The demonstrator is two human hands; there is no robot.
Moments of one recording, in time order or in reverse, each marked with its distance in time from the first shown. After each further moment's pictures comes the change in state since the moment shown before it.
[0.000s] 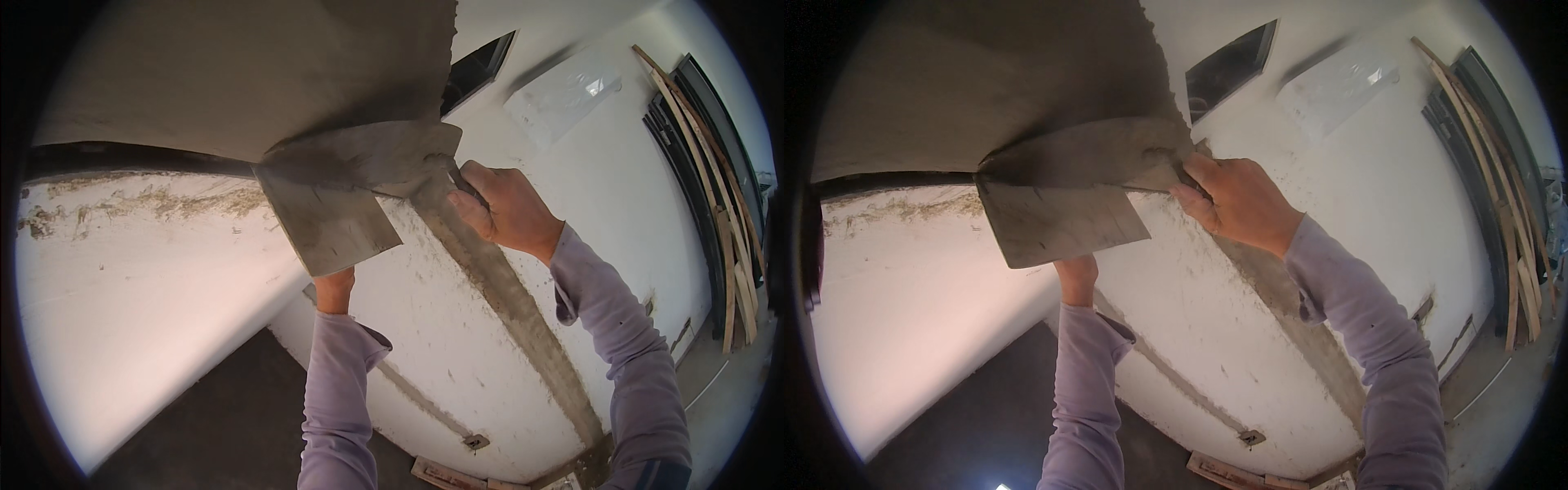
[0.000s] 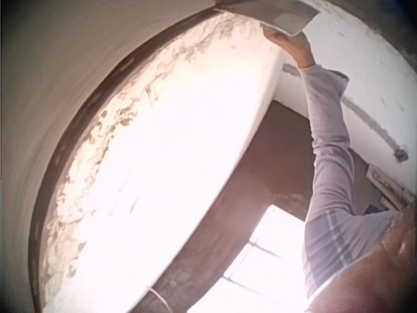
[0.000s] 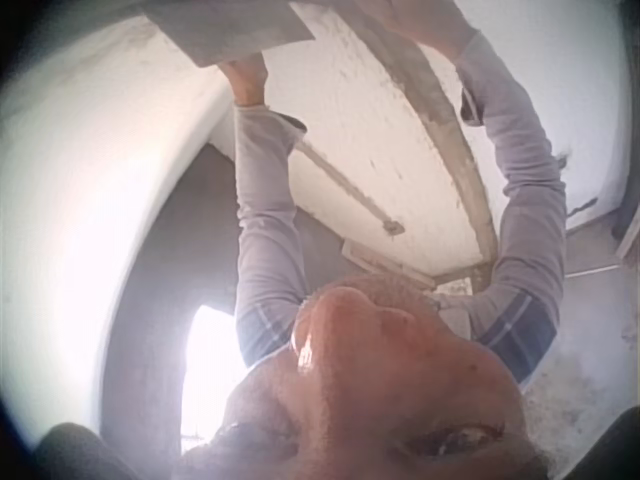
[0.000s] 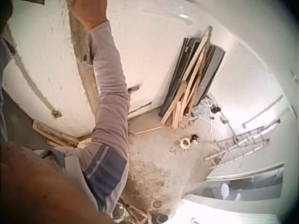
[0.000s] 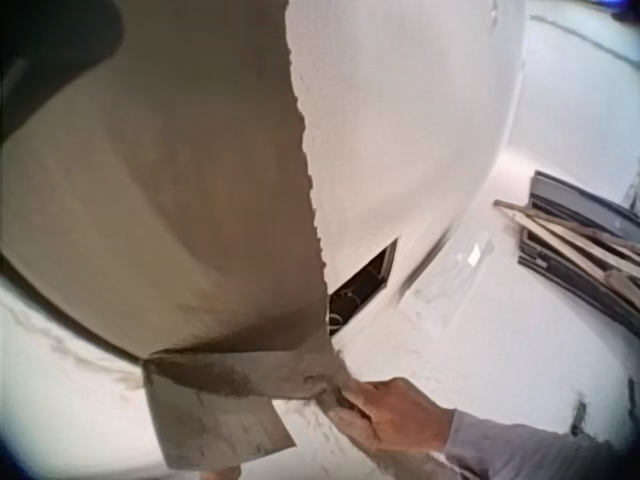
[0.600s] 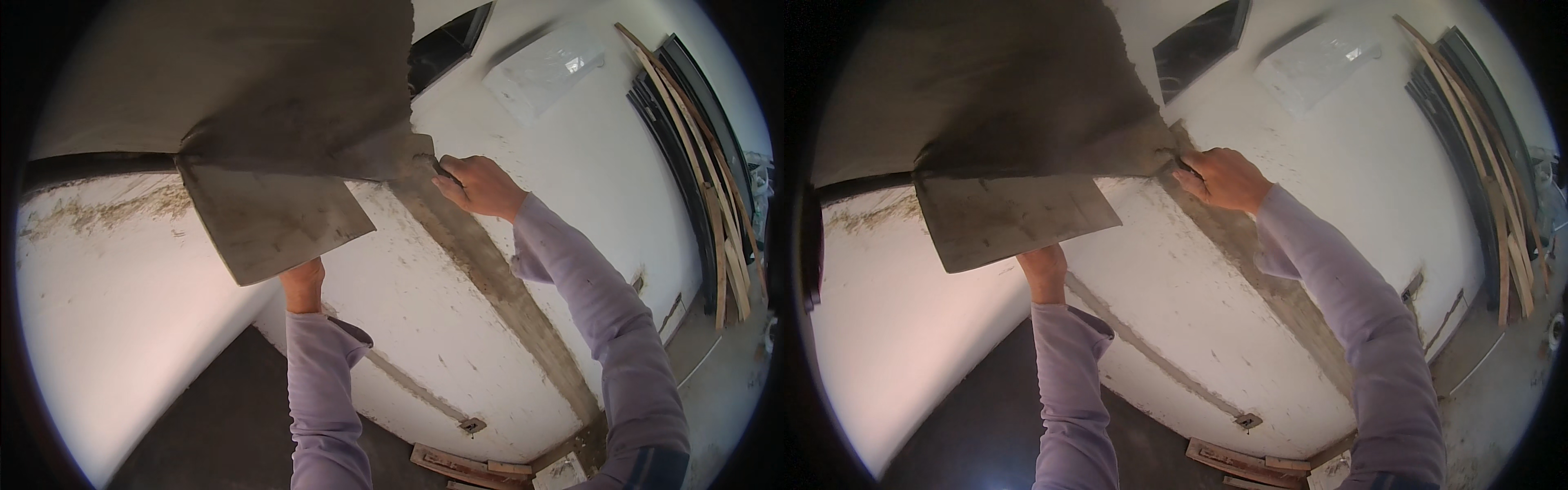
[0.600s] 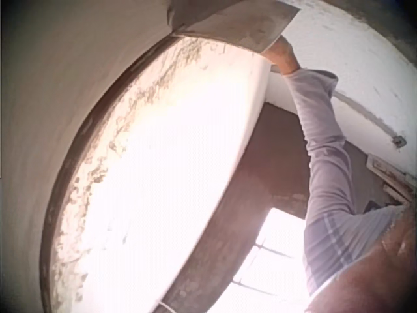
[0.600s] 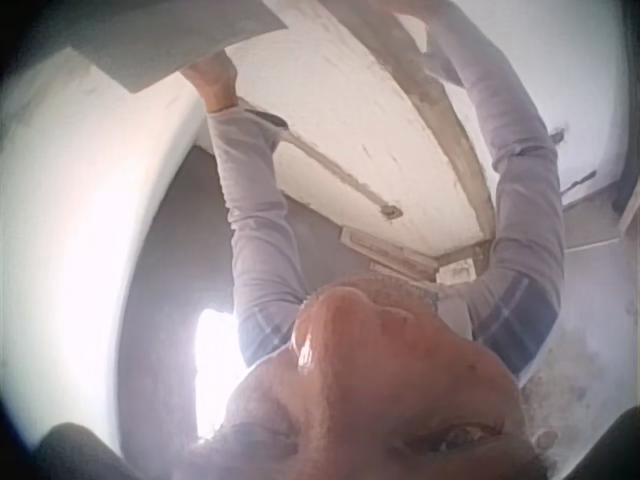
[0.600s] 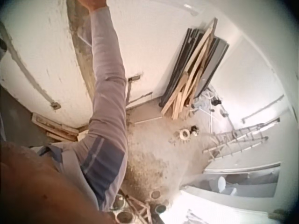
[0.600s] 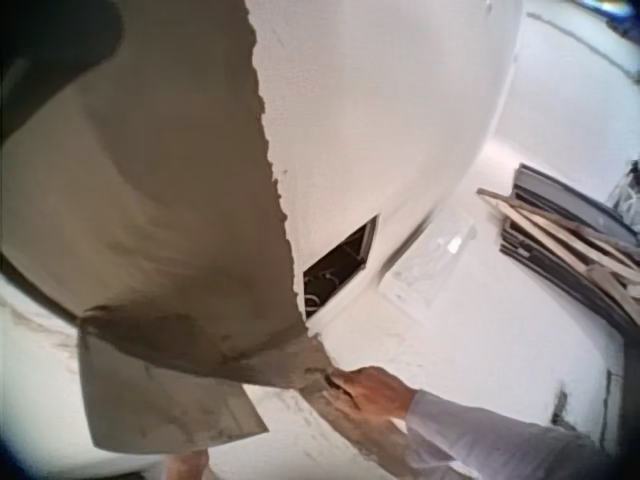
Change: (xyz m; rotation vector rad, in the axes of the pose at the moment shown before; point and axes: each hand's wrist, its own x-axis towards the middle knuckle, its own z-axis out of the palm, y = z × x) left_hand 0.003 0.003 -0.011 0.416 0.019 0.159; right_hand -0.022 0.086 0.059 -0.094 -0.134 0.058
